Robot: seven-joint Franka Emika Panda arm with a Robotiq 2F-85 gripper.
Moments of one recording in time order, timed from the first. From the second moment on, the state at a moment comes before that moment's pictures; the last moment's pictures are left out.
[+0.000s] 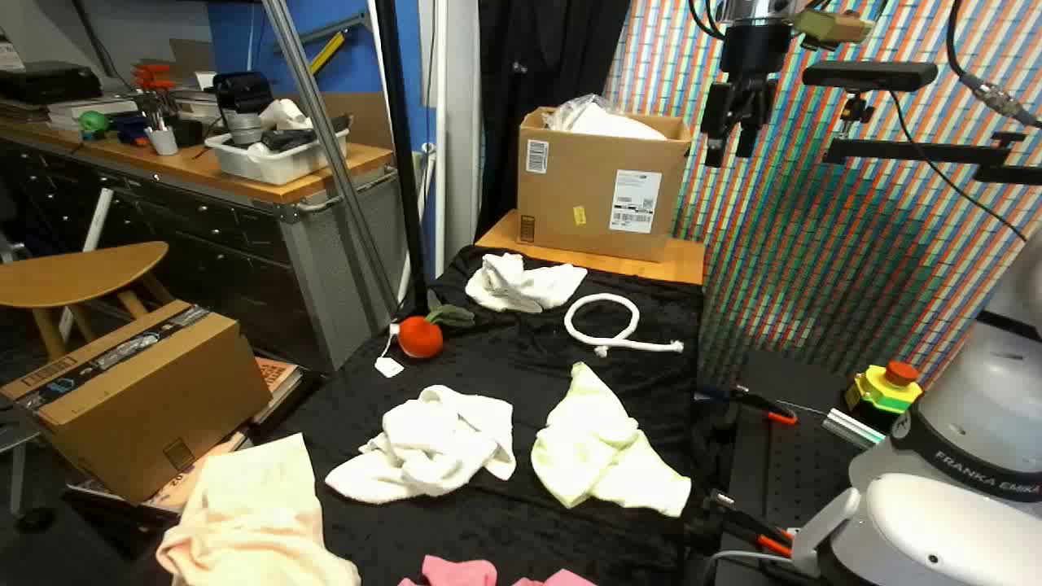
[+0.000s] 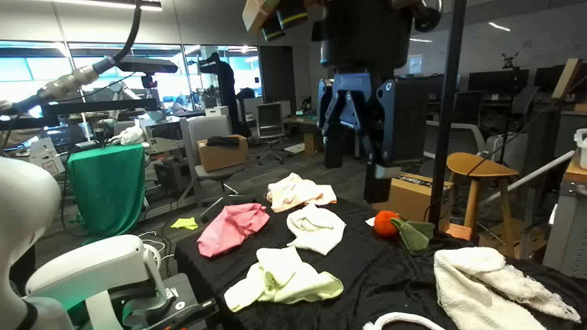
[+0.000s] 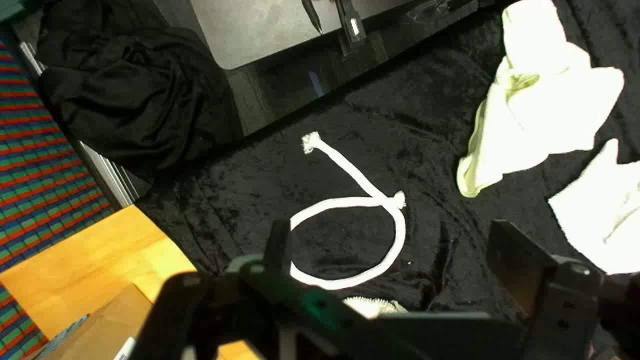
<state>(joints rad) -0.19 -0.51 -0.20 -2.37 -0.10 1.80 -0.02</state>
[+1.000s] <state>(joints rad) -0.15 -0.45 -0.14 -2.38 -0.10 1.87 -0.02</state>
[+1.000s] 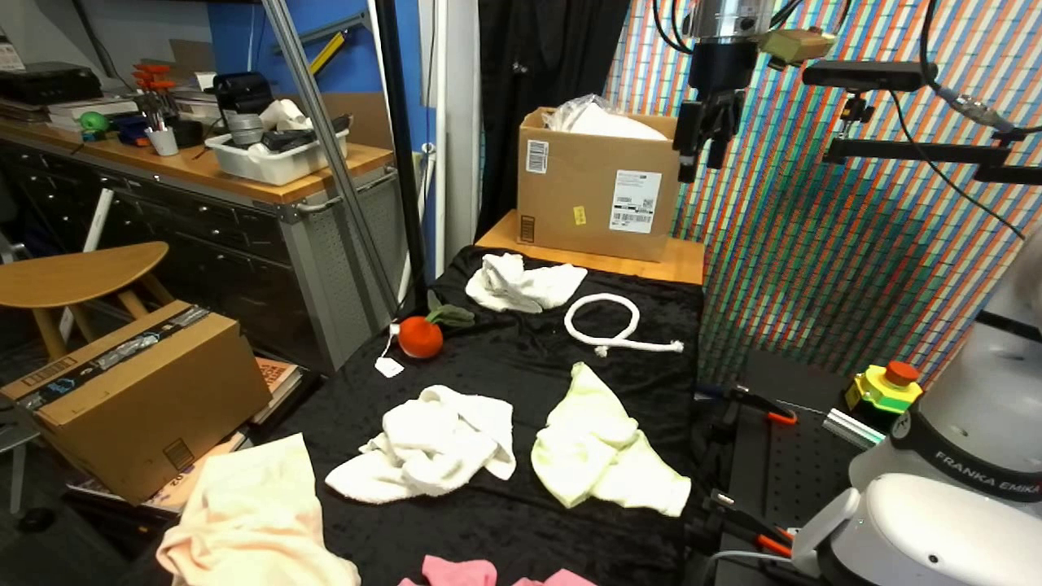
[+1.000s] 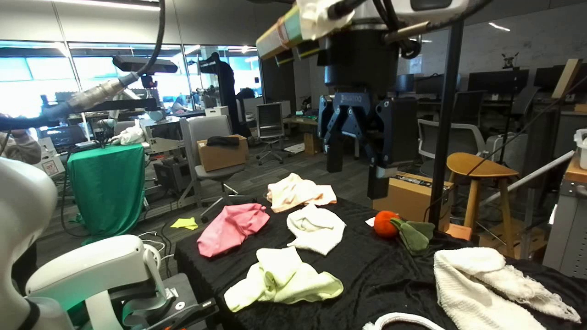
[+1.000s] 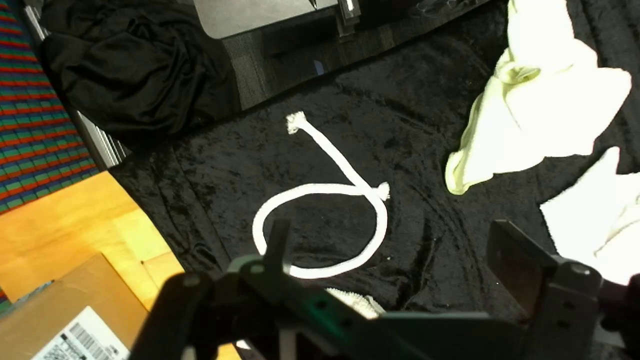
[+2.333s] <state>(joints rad) -0.12 0.27 -0.11 -1.82 -0.09 2.07 -0.08</state>
